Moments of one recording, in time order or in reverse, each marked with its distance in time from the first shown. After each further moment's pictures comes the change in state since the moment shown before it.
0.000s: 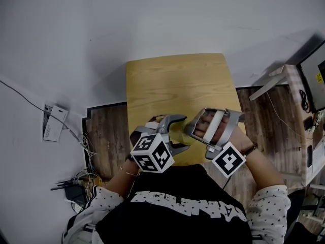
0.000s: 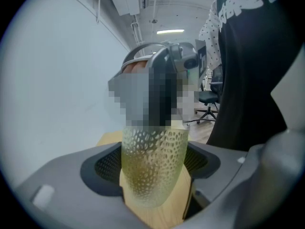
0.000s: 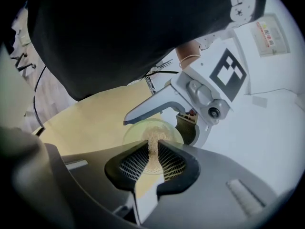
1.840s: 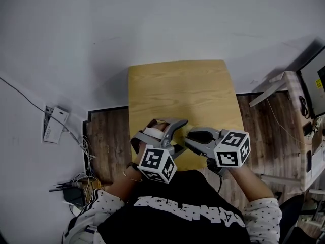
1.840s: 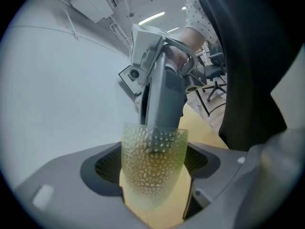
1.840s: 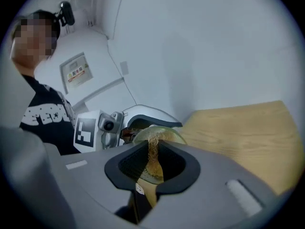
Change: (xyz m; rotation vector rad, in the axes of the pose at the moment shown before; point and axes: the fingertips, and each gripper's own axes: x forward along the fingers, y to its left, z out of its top) left arm -0.001 0.010 -0.001 0.269 0.091 0.192; right arm -0.002 -0.023 -0.009 2.071 -0.628 0.065
